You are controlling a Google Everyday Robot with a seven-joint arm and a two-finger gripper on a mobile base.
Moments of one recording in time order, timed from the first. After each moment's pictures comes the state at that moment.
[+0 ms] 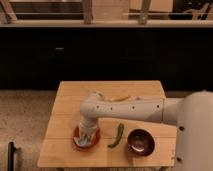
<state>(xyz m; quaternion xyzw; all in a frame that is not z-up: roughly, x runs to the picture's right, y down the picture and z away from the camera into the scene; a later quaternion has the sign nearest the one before) -0.099 0.251 0.759 -0.25 -0.35 -0.55 0.72</state>
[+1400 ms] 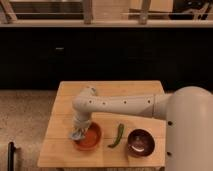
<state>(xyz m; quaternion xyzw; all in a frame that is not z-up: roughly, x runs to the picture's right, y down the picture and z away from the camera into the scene) -0.143 0.225 0.768 -0.22 -0.35 -0.57 0.71</state>
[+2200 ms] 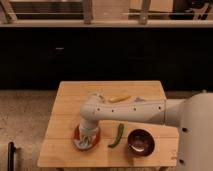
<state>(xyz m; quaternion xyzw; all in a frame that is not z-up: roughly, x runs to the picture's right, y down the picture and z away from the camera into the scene) -0.102 0.257 0.752 -0.24 -0.35 -0.56 0.71</state>
